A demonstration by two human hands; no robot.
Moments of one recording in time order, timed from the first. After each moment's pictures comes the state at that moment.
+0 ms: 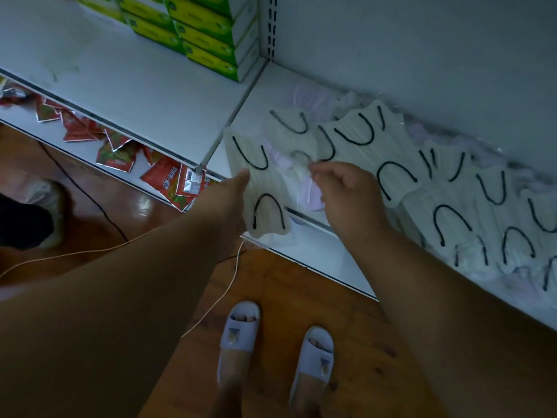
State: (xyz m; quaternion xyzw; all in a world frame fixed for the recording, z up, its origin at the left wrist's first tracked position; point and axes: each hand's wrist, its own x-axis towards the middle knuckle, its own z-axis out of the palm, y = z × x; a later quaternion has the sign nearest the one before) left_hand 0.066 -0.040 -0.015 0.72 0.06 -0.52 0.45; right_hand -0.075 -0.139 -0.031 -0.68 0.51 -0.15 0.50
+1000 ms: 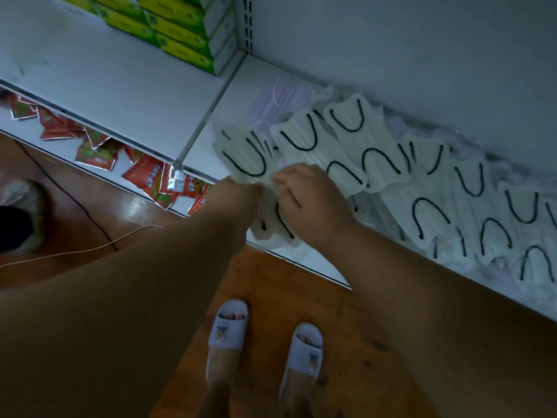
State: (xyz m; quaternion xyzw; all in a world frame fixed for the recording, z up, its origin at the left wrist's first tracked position) left_hand 0.027 -0.064 -0.021 0.77 0.03 -0.48 0.42; right_hand -0.083 -0.140 -0.049 -0.89 0.34 -0.06 0.29
